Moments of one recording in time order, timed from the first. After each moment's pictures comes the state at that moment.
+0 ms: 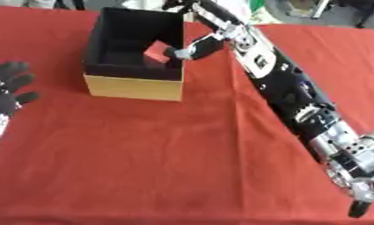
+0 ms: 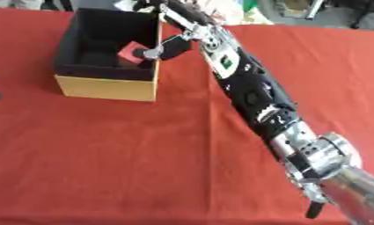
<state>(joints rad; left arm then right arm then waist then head) -0.35 0.18 -0.06 -1.77 0.19 0.00 -0.44 -0.93 -0.39 0.13 -0.99 0.46 -0.50 0.19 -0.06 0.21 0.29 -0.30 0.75</state>
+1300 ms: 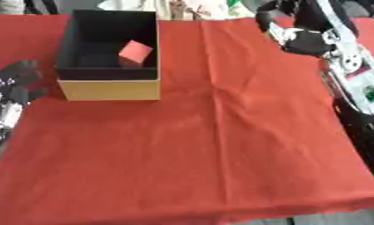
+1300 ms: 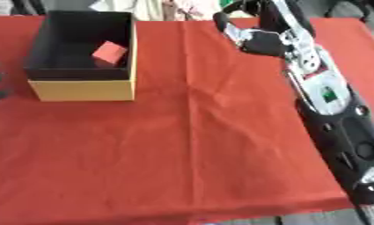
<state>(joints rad) -0.28 0.19 0.01 -1.77 0.14 0.00 -0.37 -0.40 -0.53 0.00 -1.71 -0.16 -0.25 0.11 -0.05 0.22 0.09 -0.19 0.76</state>
